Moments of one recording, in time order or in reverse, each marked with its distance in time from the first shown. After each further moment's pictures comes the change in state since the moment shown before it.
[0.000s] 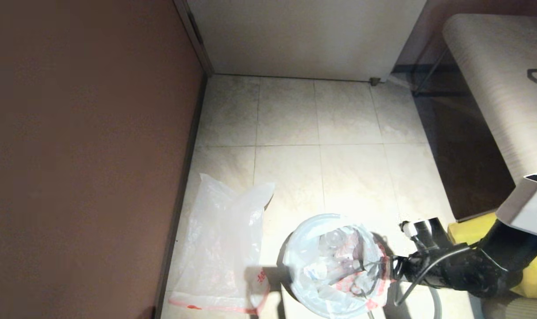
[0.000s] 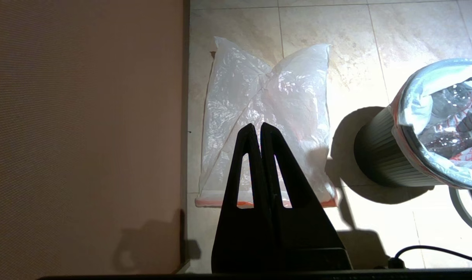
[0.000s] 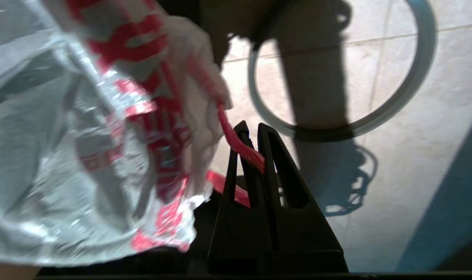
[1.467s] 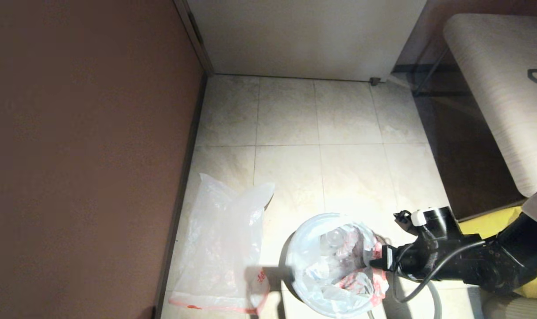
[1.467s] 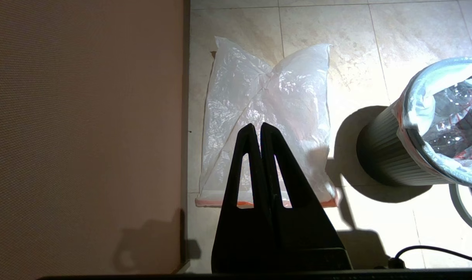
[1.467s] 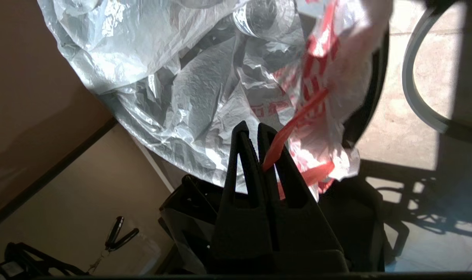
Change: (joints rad) left arm 0.000 0.000 0.000 0.001 0.000 0.000; right arm 0.006 -0.088 -0.023 0.003 0.452 0.104
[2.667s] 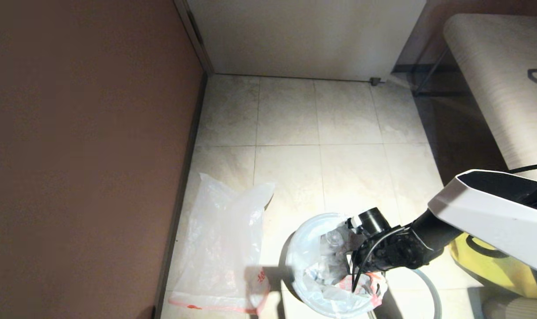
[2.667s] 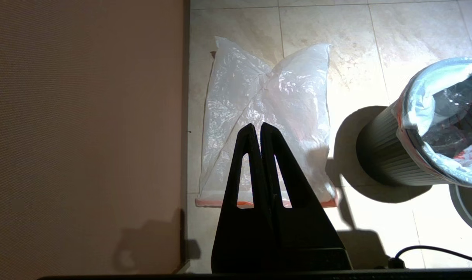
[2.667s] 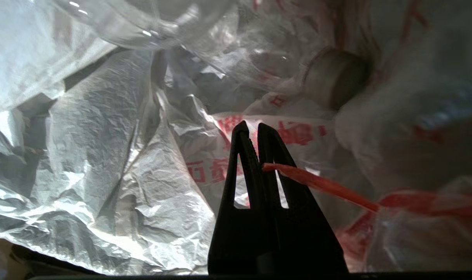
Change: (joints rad) left arm 0.000 0.000 0.000 0.000 0.000 0.000; right arm 0.154 0.297 -0.425 0.308 -0.344 -0.223
